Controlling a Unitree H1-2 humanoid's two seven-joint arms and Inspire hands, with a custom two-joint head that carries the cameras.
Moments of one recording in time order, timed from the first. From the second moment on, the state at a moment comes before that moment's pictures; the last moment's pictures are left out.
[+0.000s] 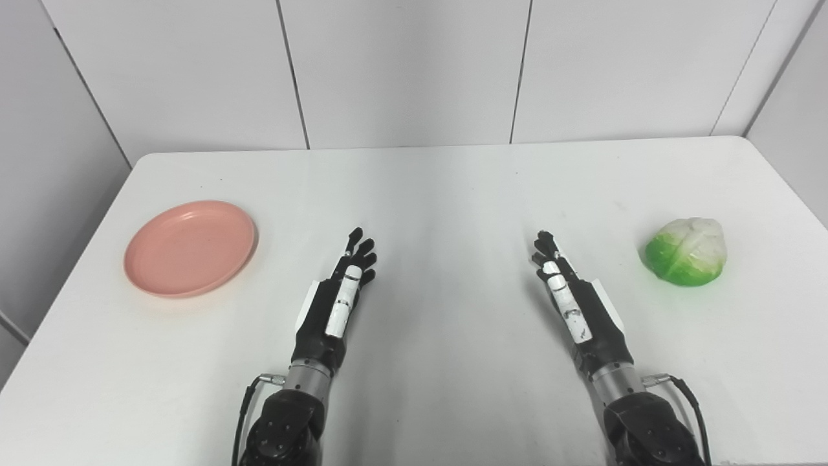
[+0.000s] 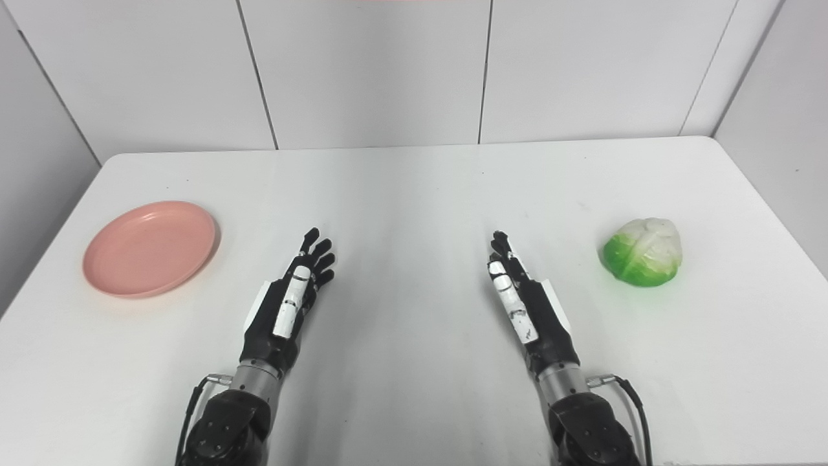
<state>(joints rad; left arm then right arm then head) -0.09 -0.02 -0.09 0.06 0.00 -0.01 -0.09 -0.09 -0.09 0.07 -0.02 -0.01 0.06 0.10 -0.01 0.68</state>
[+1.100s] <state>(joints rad) -0.17 -0.05 -0.11 0.17 0.04 -0.07 -0.06 -0.09 -0.13 0.06 0.00 0.05 0.03 0.15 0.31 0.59</state>
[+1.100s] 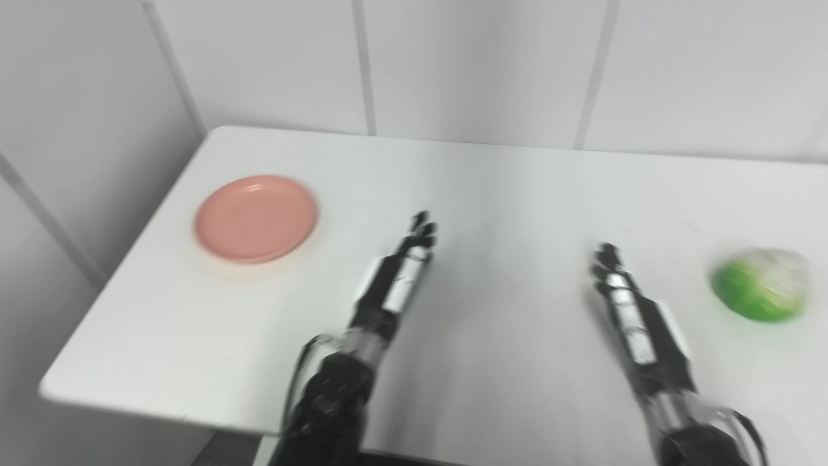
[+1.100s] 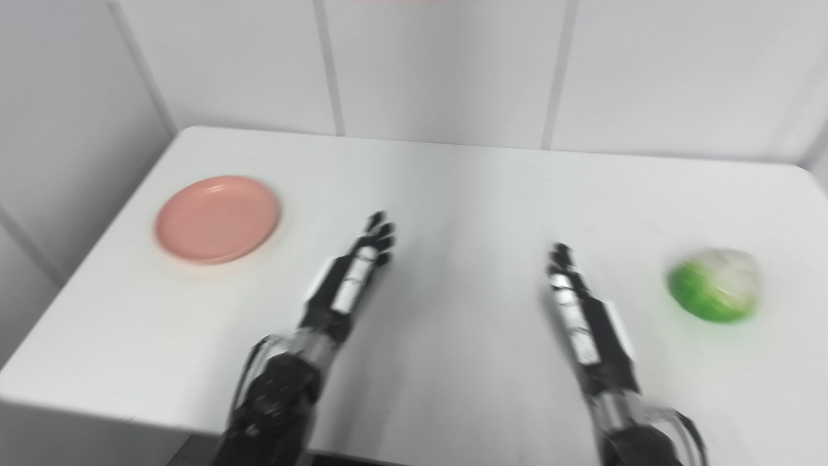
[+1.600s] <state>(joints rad) -0.24 -0.12 -0.13 0.31 0.12 -0.18 0.00 -0.11 -0.14 0.03 0.03 0.10 0.01 0.19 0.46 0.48</state>
